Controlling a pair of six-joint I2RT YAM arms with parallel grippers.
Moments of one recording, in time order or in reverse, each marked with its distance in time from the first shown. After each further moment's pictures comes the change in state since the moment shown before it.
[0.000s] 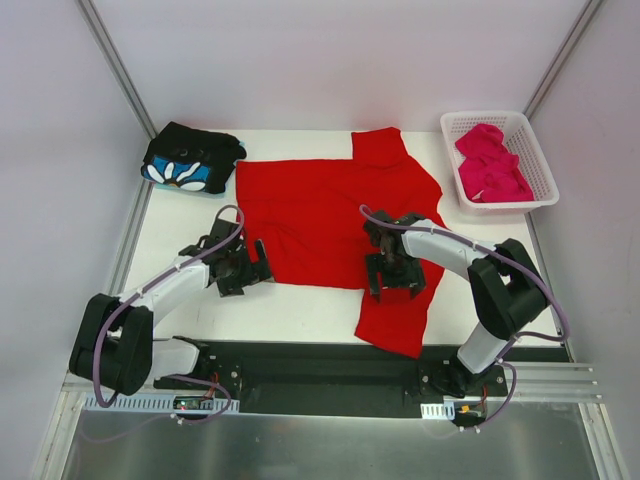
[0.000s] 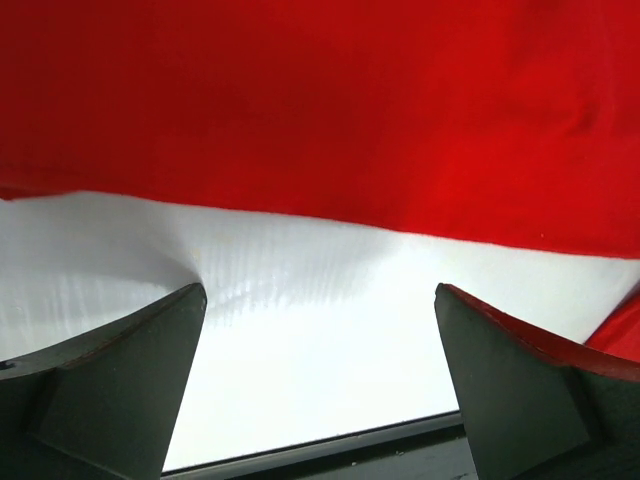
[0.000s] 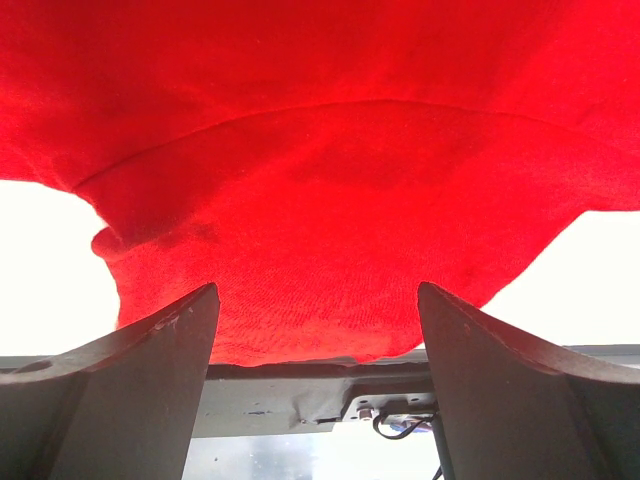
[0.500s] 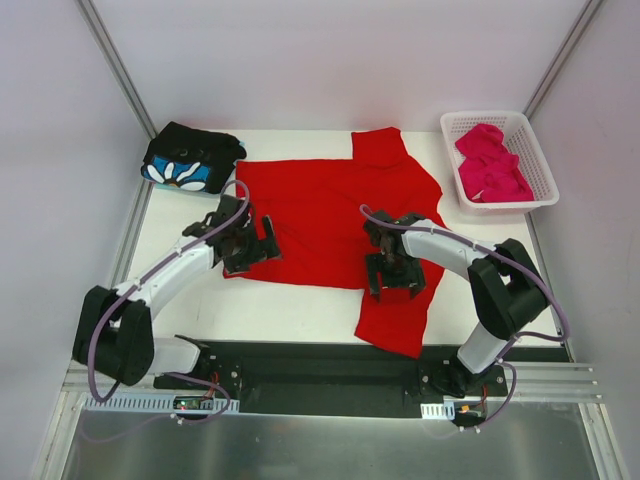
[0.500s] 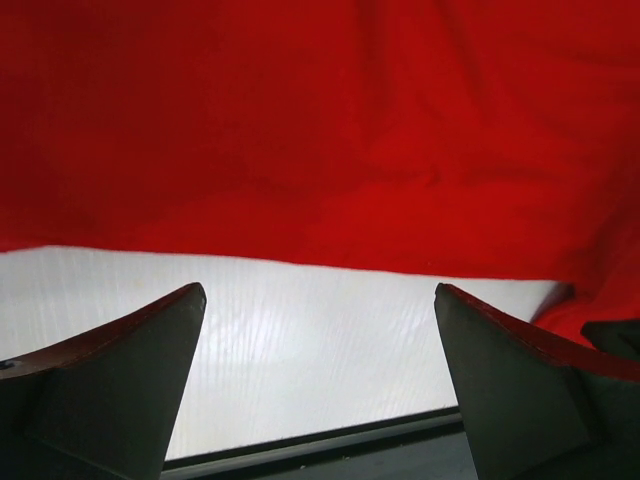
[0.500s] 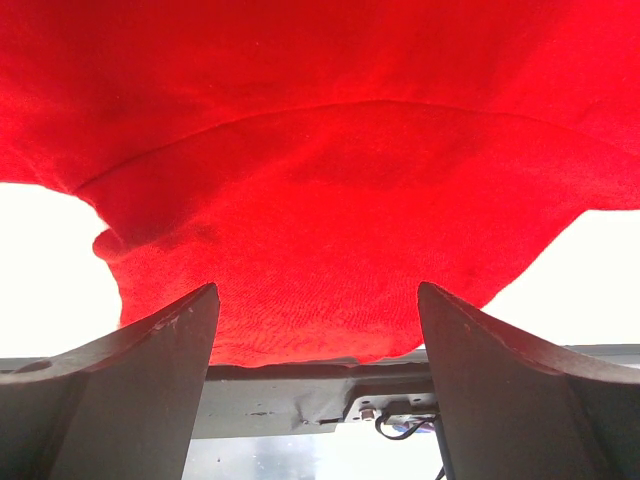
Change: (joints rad) left arm -0.069 0.009 0.192 -0.105 -0.047 -0.040; right arm 0.000 0.000 0.000 0.001 0.001 0.008
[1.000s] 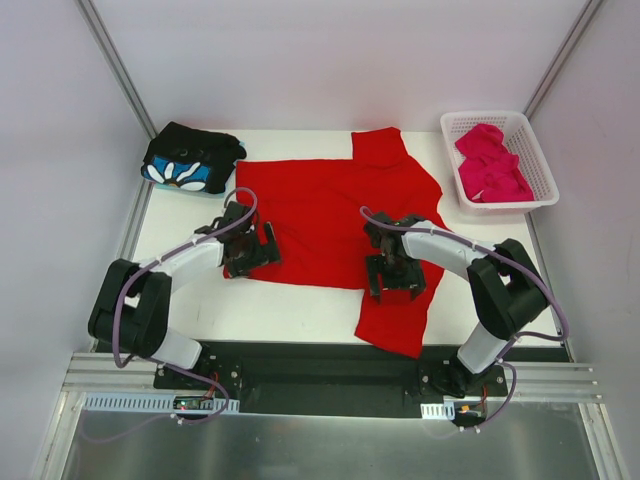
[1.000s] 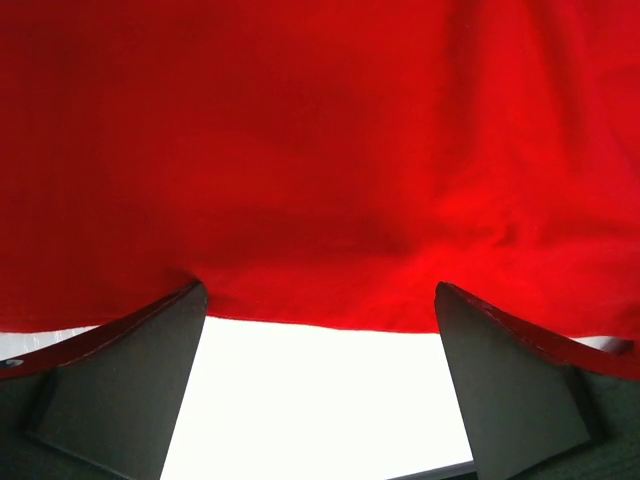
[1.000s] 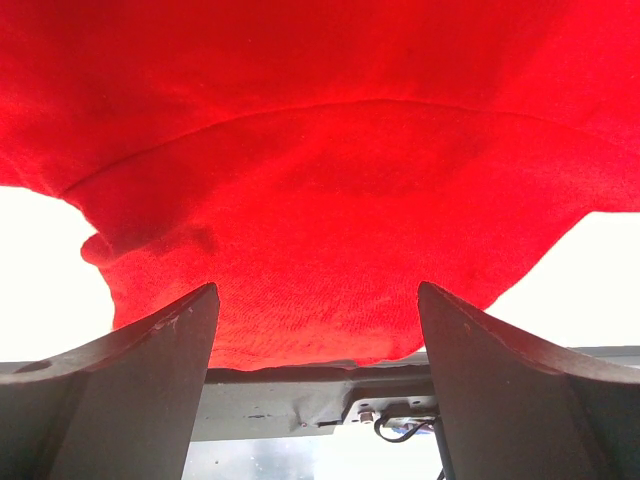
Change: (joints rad) left arm 0.023 0.205 -0.023 0.149 -0.015 0.015; right arm 0.000 0.000 -0.016 0.012 0.000 0.000
